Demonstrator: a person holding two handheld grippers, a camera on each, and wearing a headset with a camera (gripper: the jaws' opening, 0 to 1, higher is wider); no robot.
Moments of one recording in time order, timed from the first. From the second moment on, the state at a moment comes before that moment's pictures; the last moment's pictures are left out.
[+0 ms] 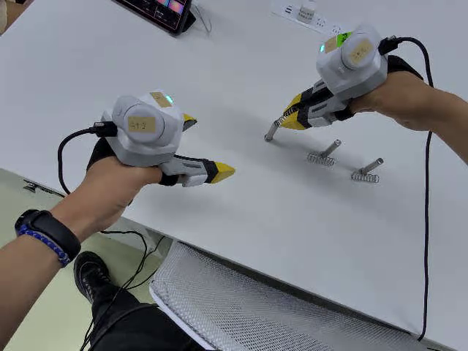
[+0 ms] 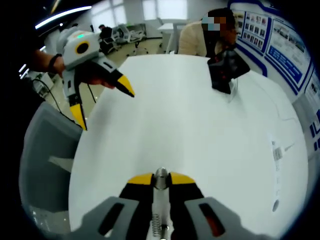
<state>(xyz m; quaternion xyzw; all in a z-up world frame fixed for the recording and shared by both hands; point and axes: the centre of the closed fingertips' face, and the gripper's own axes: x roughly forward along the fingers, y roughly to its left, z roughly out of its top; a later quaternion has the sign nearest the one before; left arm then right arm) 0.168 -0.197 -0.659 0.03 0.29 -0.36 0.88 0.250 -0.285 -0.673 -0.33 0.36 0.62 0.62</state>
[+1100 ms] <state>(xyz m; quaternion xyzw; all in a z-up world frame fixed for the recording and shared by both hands) 0.160 -0.206 -0.659 0.03 0.30 -0.37 0.88 0.234 -0.271 -0.695 -0.38 0.37 0.63 0.57</state>
